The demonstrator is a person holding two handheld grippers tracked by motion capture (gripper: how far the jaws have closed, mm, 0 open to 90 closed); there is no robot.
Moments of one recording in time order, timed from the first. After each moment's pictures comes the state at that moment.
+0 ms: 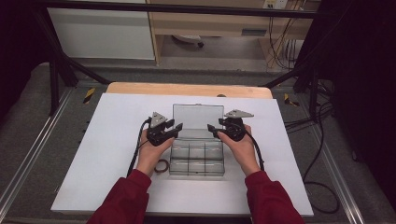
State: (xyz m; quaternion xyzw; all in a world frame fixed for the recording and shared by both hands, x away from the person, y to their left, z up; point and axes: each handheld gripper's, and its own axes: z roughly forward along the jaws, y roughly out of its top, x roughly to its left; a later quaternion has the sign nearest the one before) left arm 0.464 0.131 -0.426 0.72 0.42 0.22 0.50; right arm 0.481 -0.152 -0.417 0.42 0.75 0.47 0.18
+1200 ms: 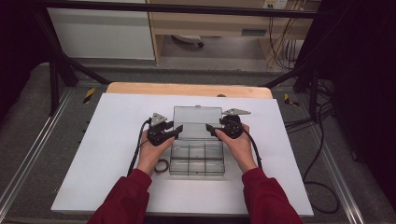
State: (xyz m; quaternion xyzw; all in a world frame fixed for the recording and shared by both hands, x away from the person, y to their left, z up) left arm 0.473 0.132 -0.438 0.72 0.44 0.19 0.49; right arm 0.495 -0.147 -0.426 0.46 0.75 0.45 0.16
